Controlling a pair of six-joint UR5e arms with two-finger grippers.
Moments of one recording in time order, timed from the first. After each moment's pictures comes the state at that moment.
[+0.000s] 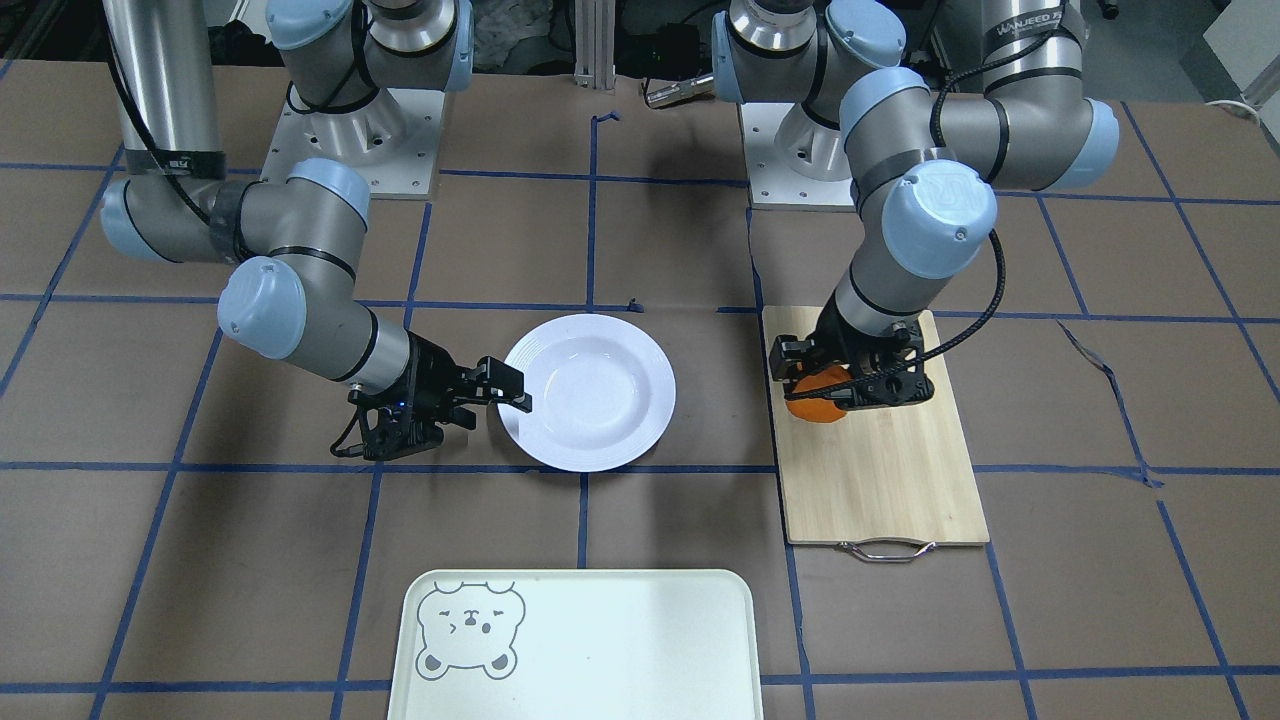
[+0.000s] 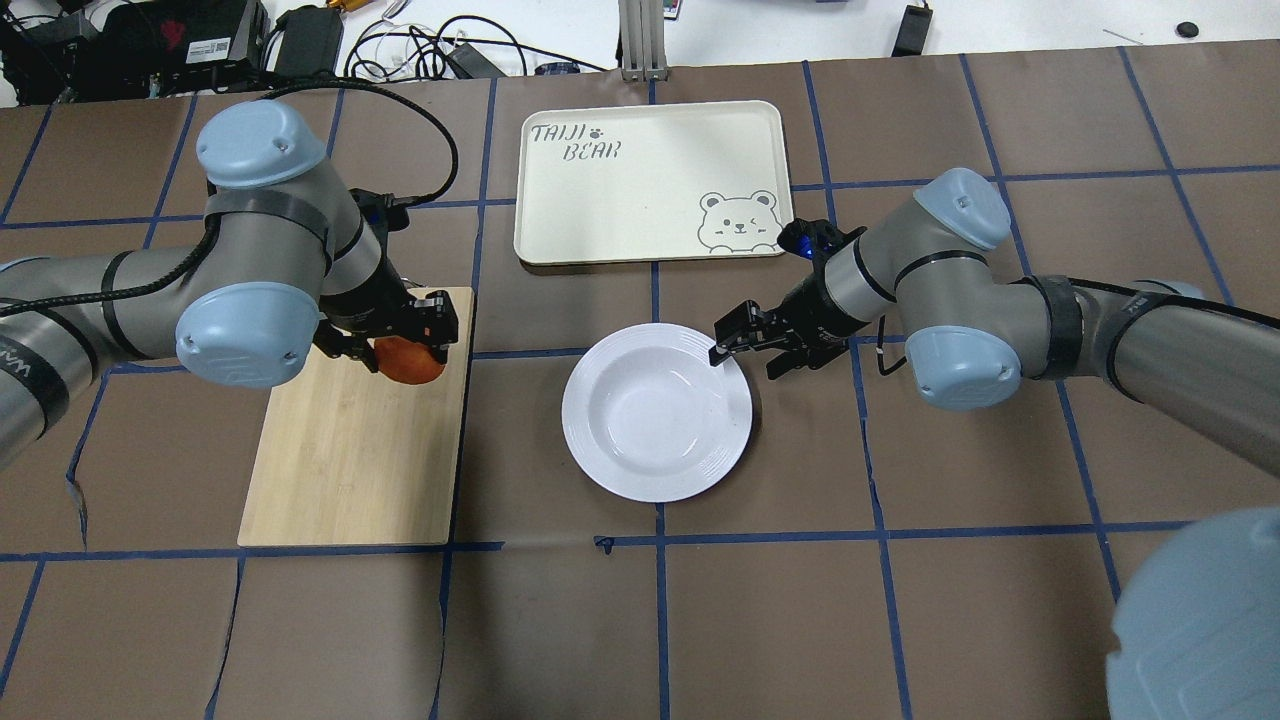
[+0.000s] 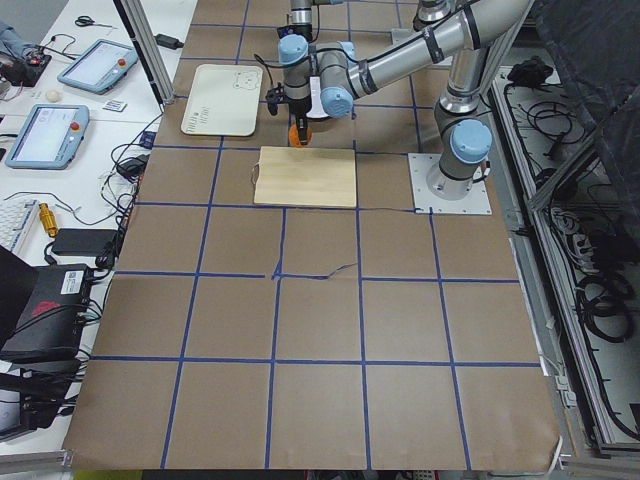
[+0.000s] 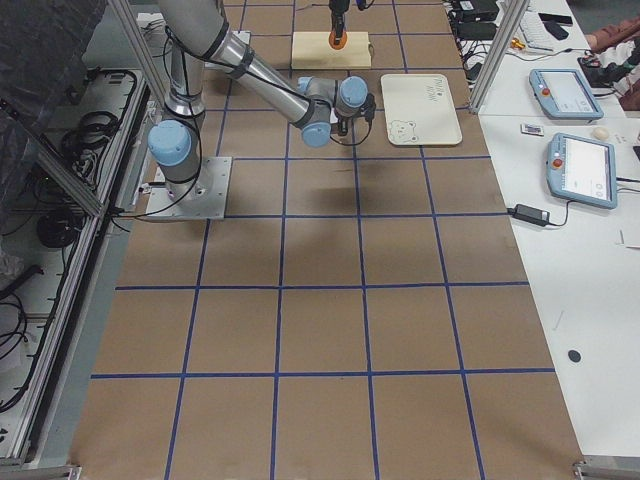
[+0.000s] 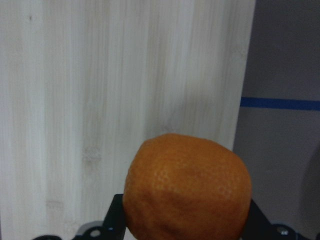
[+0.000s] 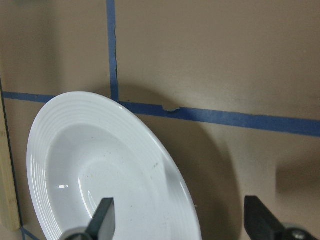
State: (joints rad) left arm -1.57 -1.73 -1.91 -1.14 1.56 -0.14; right arm 1.55 -1.20 2.03 -2.31 -0.98 -0.08
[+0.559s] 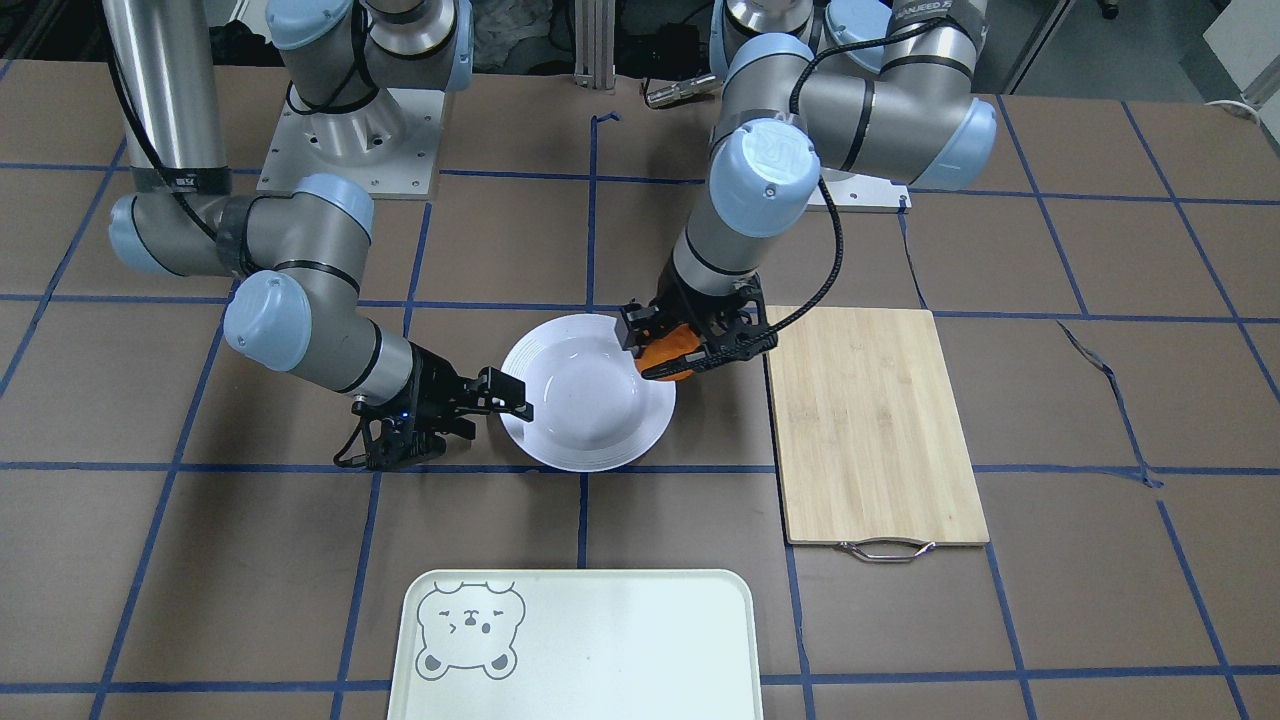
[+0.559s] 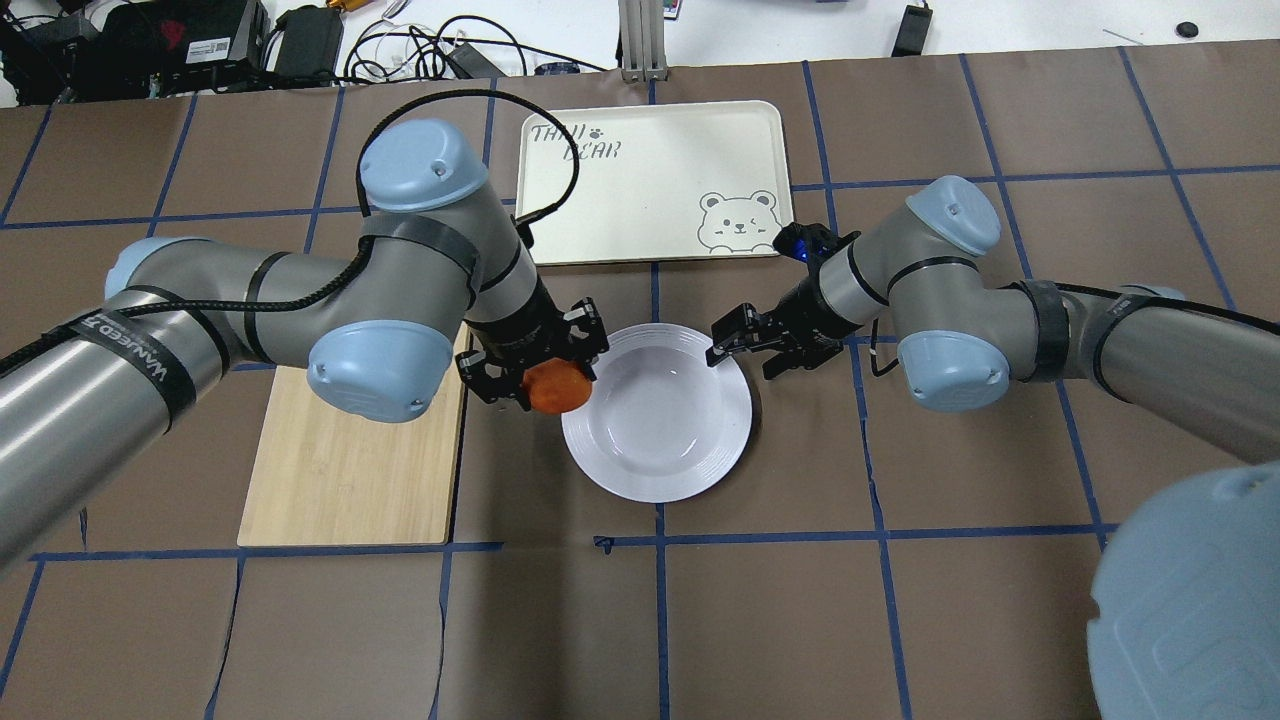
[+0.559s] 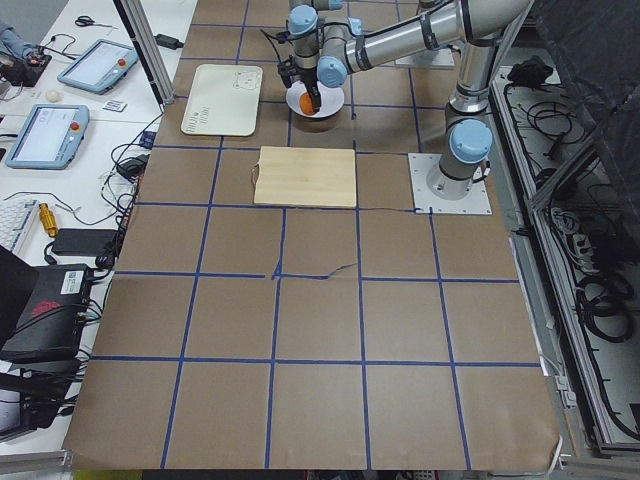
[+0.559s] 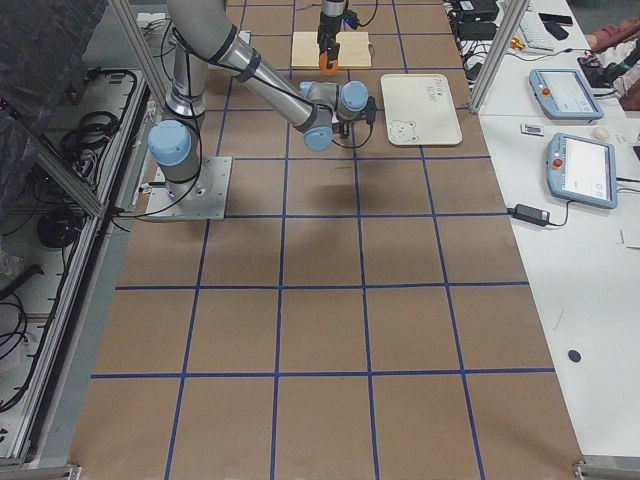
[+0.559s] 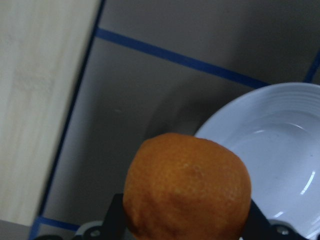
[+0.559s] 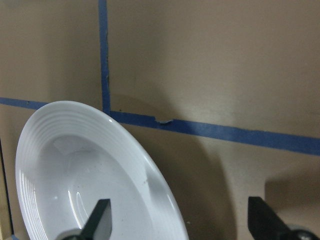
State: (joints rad) left arm -1.82 -1.76 -1.89 -1.13 1.36 -0.66; right arm 1.55 -1.18 2.02 -2.34 -1.00 -0.08
